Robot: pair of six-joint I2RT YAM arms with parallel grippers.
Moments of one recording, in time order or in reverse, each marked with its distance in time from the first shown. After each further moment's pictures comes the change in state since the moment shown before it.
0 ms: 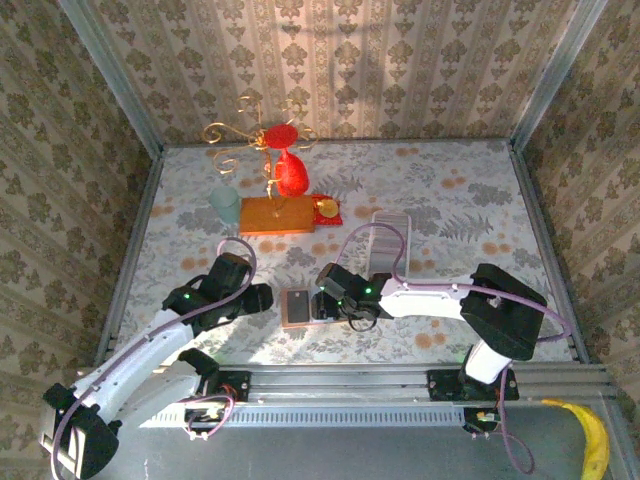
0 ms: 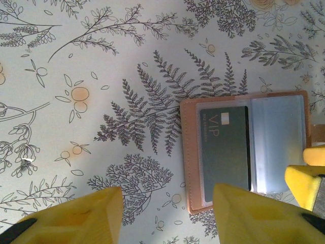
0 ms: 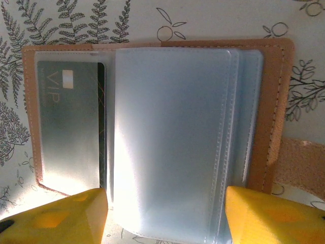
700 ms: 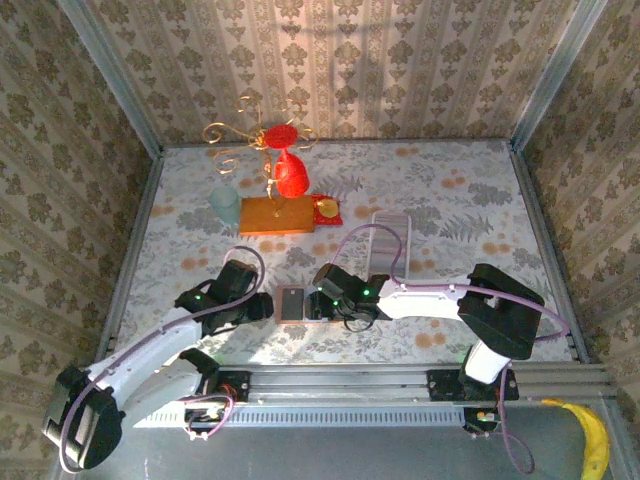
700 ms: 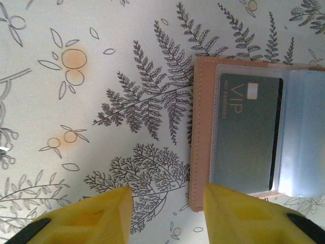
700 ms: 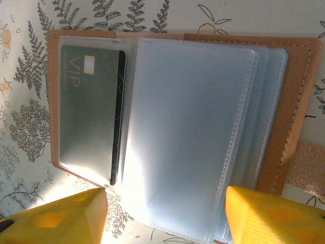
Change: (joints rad) left arm -0.001 0.088 -0.101 0.106 0.033 -0.024; right arm 0.014 0.009 0.003 0.059 -0.027 0.026
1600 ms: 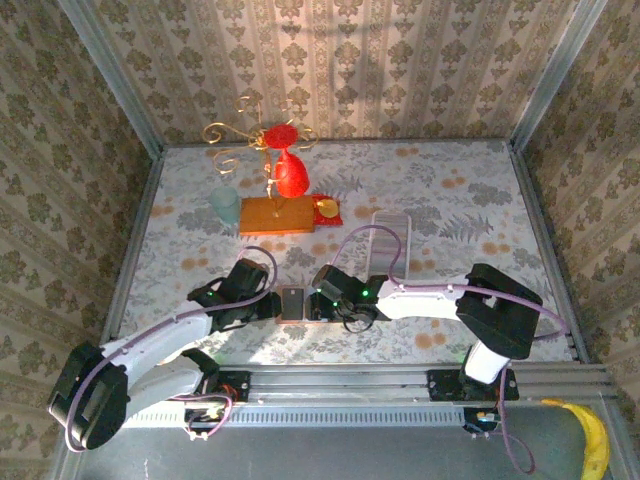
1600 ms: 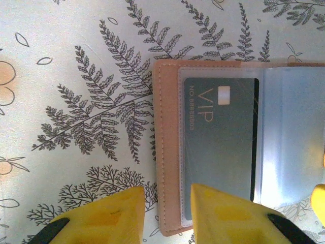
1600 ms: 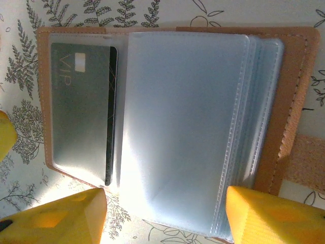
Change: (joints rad) left arm -0.051 0.108 -0.013 0.142 0.030 -0.005; right arm 0.008 0.012 0.002 -0.003 0.007 0.023
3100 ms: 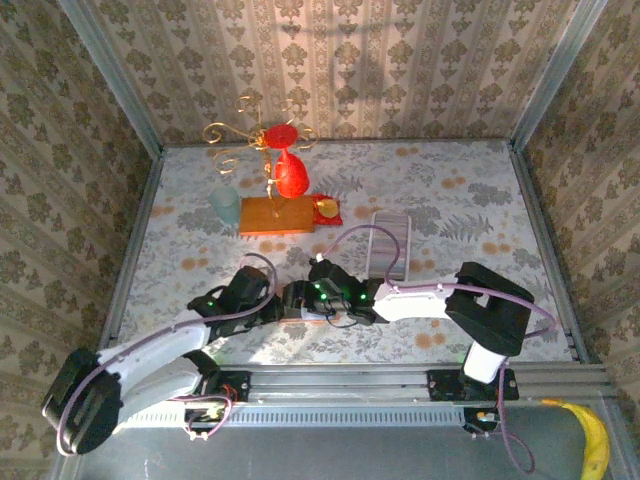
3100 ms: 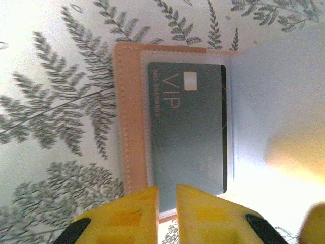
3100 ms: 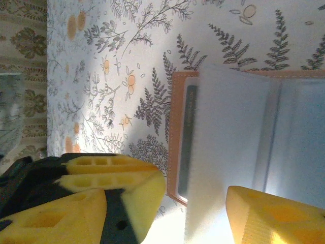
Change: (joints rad) left arm -0.065 -0.094 -0.074 0.079 -0.008 -0.089; right arm 0.003 0.052 -0.026 0.418 -0.072 0.132
